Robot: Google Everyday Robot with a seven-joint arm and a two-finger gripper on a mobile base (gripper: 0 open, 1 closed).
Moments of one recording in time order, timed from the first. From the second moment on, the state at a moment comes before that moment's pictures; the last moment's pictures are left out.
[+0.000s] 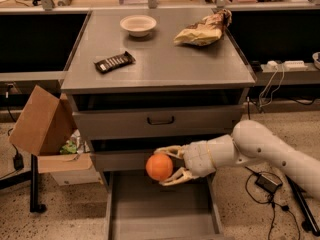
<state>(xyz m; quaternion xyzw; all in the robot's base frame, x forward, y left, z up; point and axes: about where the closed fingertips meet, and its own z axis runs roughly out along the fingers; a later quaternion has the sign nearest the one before) 0.461 -0.030 0.646 -0.71 0.48 0.29 0.43</state>
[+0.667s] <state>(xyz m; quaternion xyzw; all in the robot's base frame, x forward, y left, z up) 0.468 -0.026 0.707 -0.71 0.49 0.27 0.43</state>
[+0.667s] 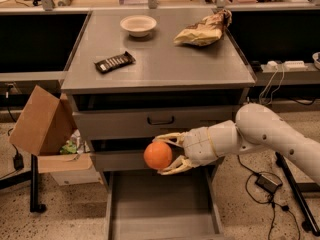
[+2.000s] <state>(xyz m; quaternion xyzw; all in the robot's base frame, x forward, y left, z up) 0.523 -0.111 0.854 -0.59 0.55 0.22 0.54</state>
